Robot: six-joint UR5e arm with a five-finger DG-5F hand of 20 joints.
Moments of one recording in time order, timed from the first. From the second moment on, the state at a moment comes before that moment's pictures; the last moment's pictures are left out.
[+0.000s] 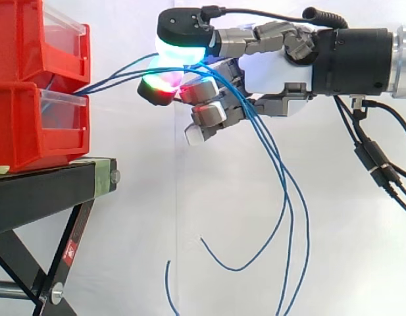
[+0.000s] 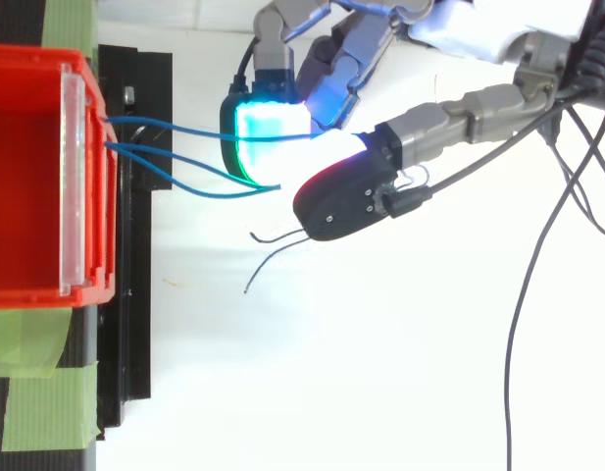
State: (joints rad) arm 0.03 -1.91 -1.66 -2.65 -1.42 -0.37
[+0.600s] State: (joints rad) arm 0.03 -1.91 -1.66 -2.65 -1.42 -0.37
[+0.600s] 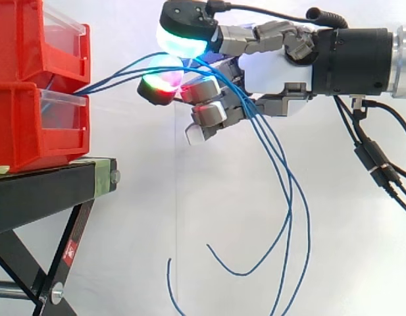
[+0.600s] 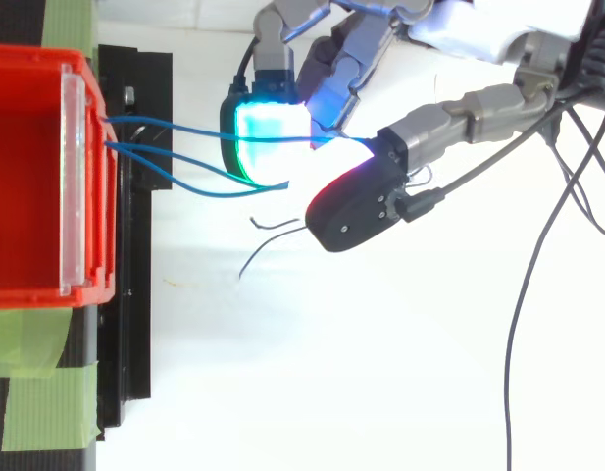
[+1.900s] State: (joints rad) arm 0.03 -1.91 -1.66 -2.65 -1.42 -0.37
